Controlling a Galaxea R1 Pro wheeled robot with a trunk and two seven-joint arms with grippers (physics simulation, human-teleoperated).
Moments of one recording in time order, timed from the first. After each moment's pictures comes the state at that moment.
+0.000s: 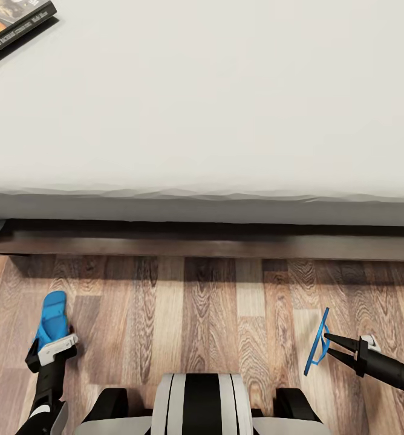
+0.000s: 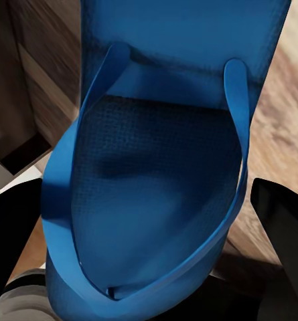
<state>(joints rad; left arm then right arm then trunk) -0.46 0.10 0.61 -0.46 -0.22 -0.82 0.04 -0.47 -0.54 -0.20 -0.55 -0.46 0.85 1.36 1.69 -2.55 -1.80</state>
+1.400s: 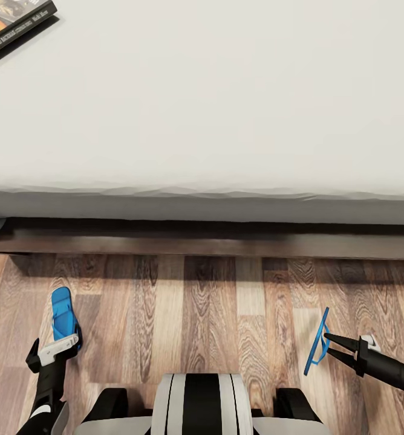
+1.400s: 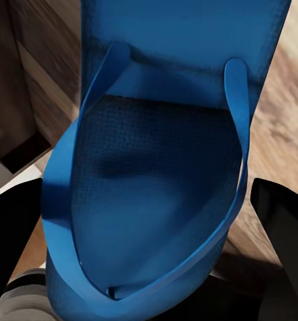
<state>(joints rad) -0.46 0.09 0.62 -0.46 -0.22 -0.82 0.04 -0.47 -0.54 -0.20 -0.55 -0.46 0.85 1.36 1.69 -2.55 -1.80</state>
